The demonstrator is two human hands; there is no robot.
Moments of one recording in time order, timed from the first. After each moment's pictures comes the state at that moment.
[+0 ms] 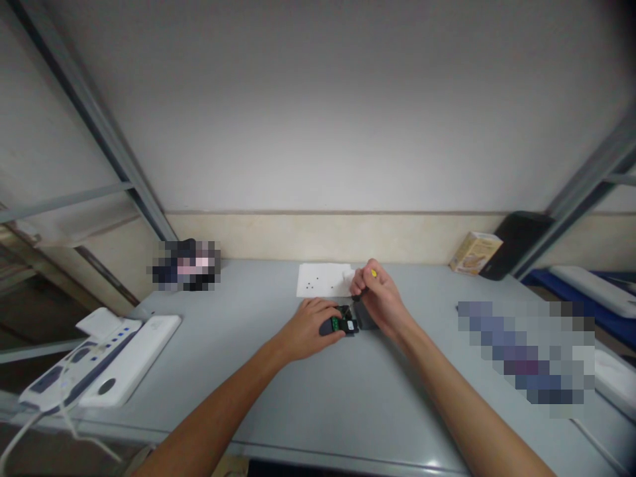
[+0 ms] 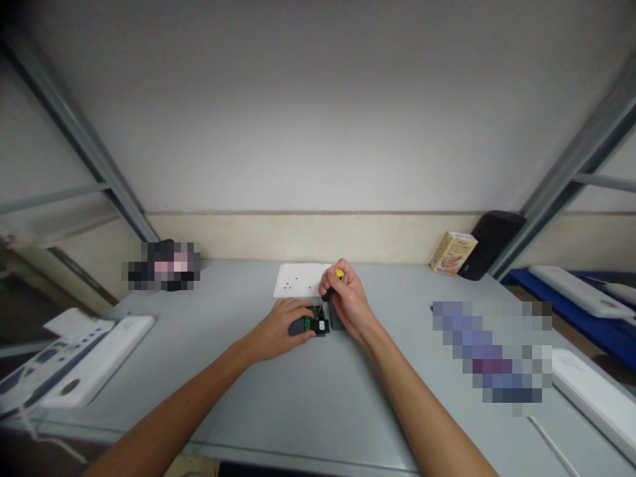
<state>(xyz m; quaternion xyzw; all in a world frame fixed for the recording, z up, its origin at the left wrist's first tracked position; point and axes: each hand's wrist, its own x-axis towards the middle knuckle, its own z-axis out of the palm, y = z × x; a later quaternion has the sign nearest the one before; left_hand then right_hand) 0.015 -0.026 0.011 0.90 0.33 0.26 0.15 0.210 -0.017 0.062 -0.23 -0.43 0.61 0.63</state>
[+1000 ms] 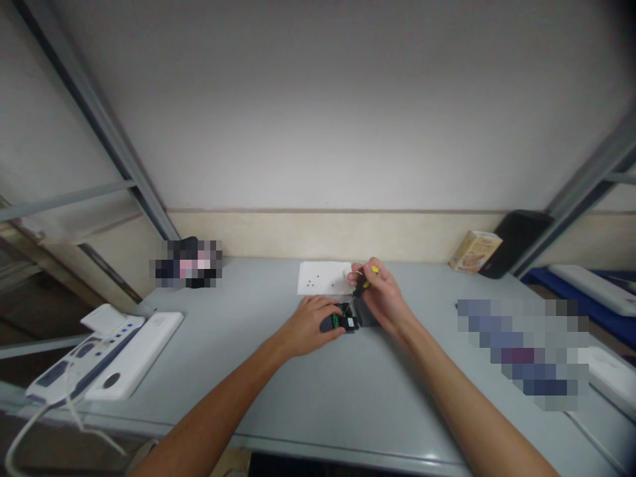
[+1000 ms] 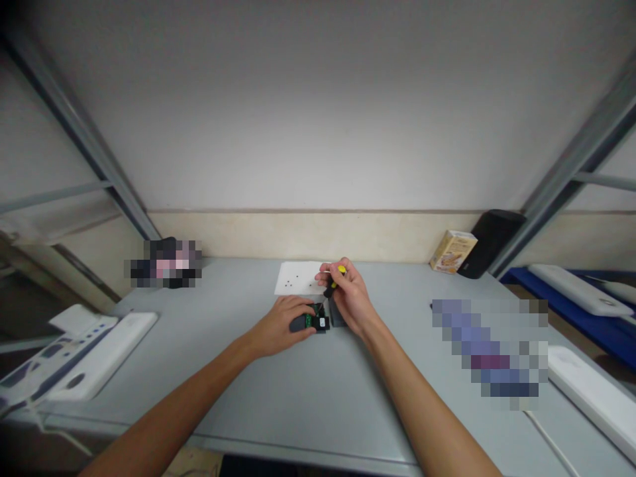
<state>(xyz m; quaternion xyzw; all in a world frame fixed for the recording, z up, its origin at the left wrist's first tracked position) 0.014 -0.026 0.011 0.89 0.33 0.26 0.15 0.213 -0.016 0.061 -0.24 -0.40 0.62 0.63</state>
